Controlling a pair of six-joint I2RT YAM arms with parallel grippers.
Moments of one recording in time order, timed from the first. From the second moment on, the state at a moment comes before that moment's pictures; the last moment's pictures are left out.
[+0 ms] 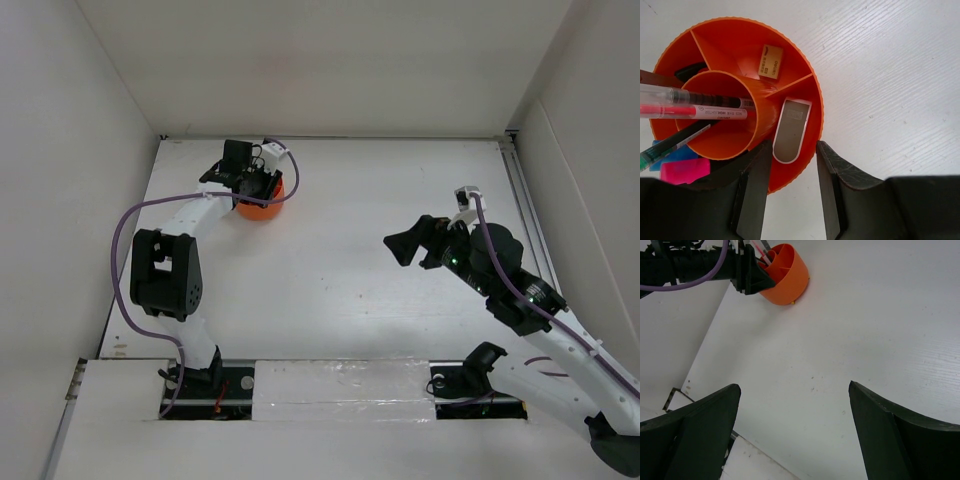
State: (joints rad) left arm -0.21 1.76 1.35 -0.39 0.20 0.33; right arm 0.68 0.73 0.88 -0.39 0.10 0.57
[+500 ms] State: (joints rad) left arm -0.21 1.47 1.37 -0.43 0.19 0.20; right arm 0.68 0.76 0.93 -0.44 0.12 0.53
